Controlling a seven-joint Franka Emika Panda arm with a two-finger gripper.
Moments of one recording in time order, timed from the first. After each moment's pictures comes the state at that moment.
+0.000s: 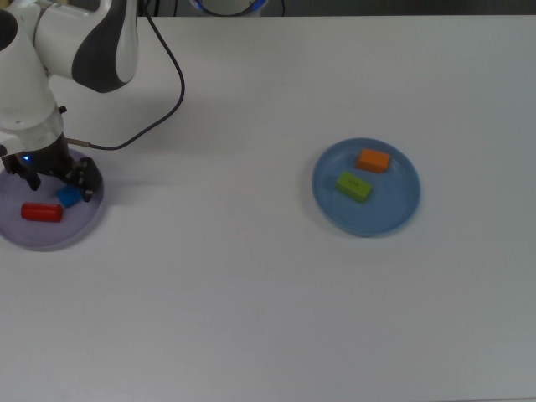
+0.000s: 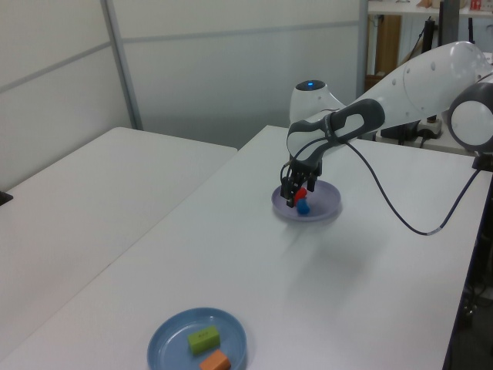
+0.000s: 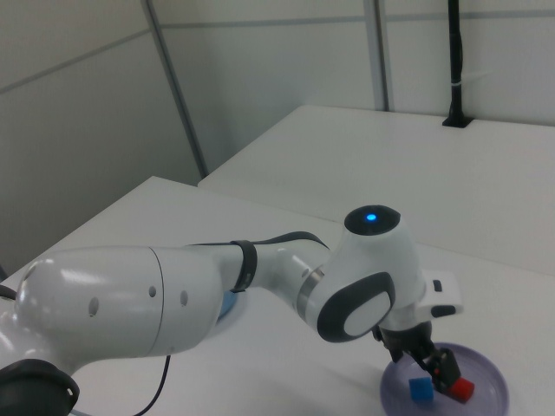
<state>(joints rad) -0.42 0.46 0.06 -1.70 -0.07 2.32 -0.11</state>
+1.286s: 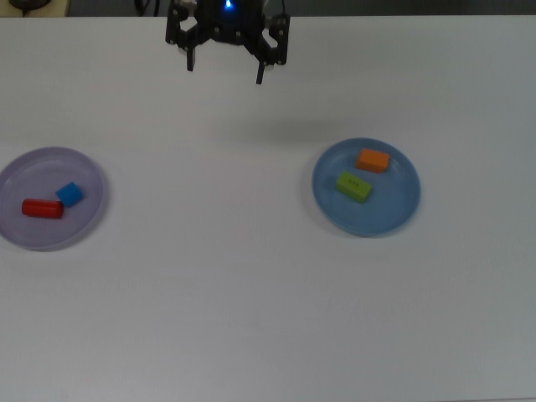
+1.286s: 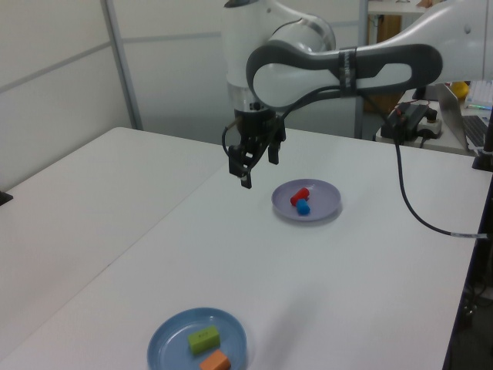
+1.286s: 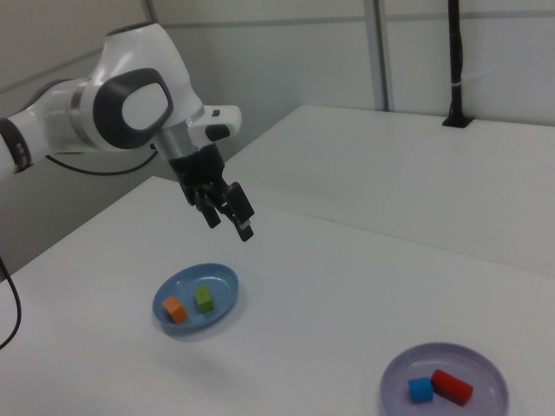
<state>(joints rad) 0.03 0.06 0.08 -1.60 -0.13 1.73 0.26</state>
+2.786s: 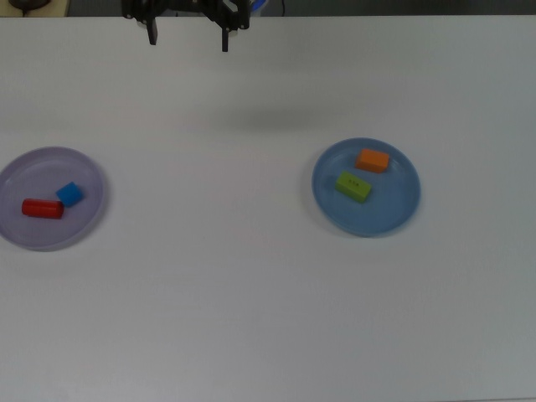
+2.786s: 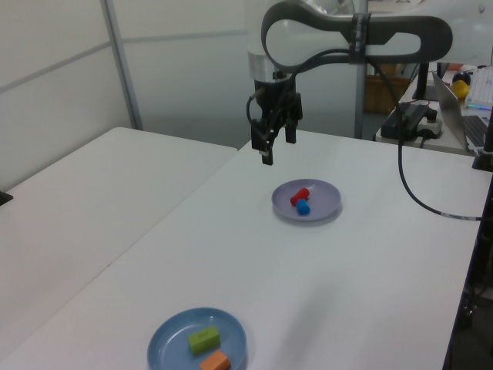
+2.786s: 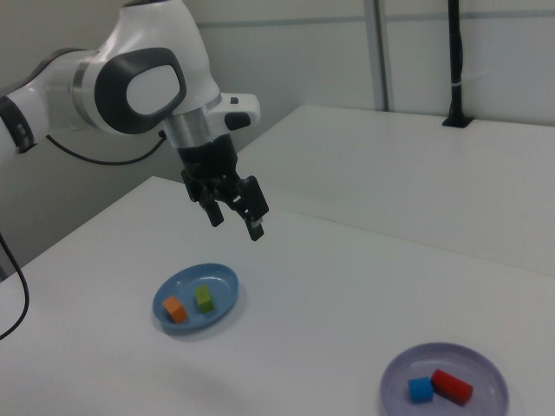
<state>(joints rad) -0.05 0.05 0.05 -1.53 -0.06 1.60 0.07</state>
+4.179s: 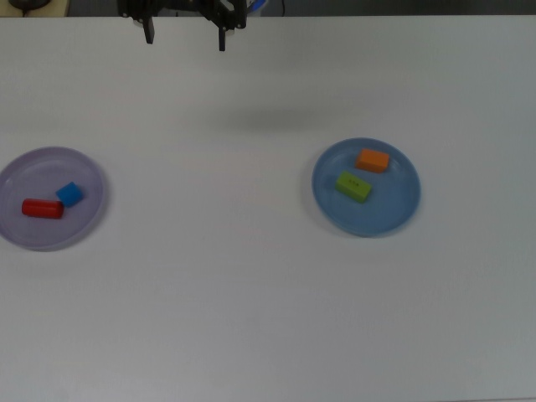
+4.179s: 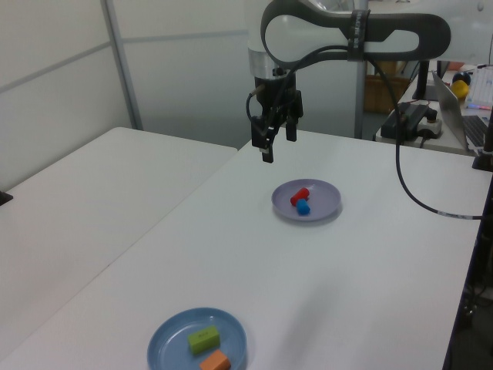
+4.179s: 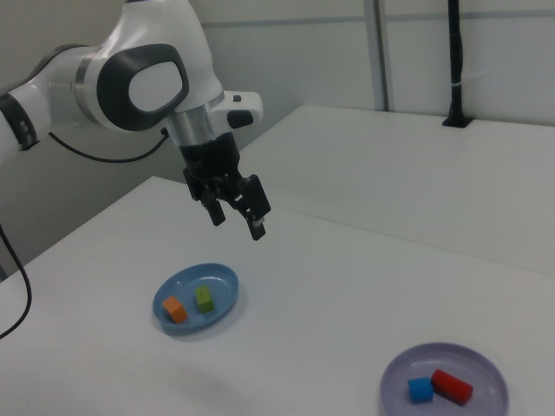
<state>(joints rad) -0.05 0.06 0.04 -1.51 -0.06 1.59 0.07</state>
